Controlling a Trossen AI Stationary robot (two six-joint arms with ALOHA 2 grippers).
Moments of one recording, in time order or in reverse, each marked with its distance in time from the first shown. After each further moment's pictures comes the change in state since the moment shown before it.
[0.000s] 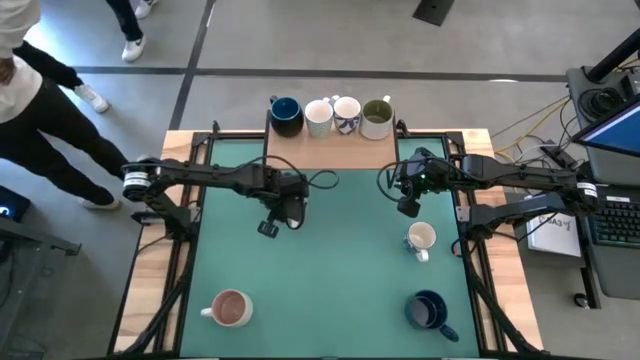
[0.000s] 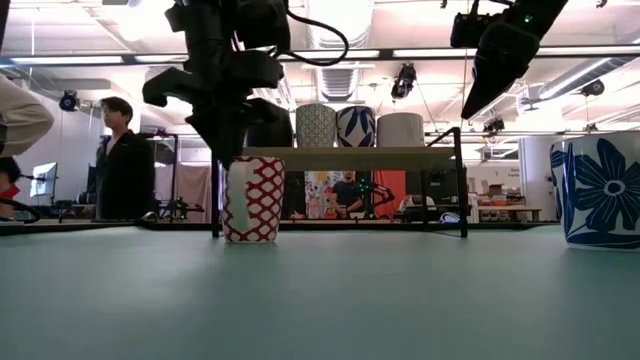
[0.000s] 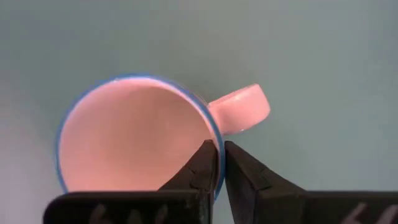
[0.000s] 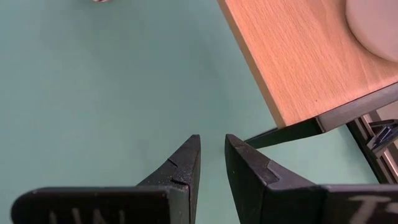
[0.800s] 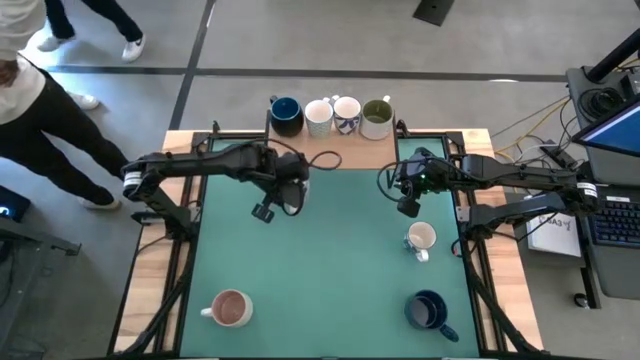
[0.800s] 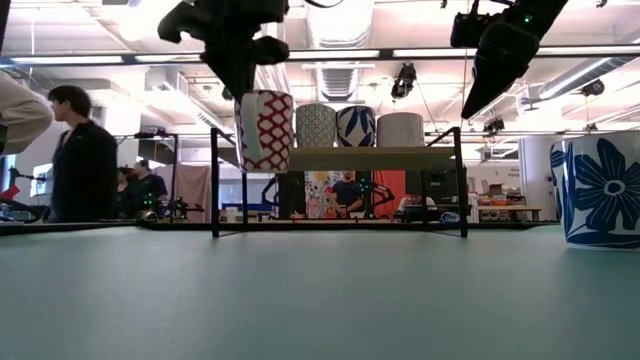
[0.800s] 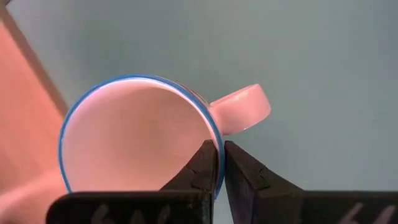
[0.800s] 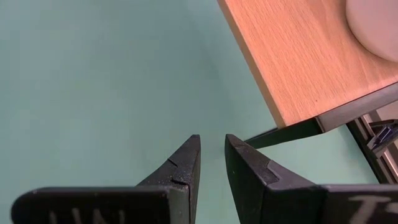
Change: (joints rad) left arm 0.015 0.001 0.360 -0.333 -0.100 0.119; right arm 0.000 0.000 0.000 0.000 0.000 0.000
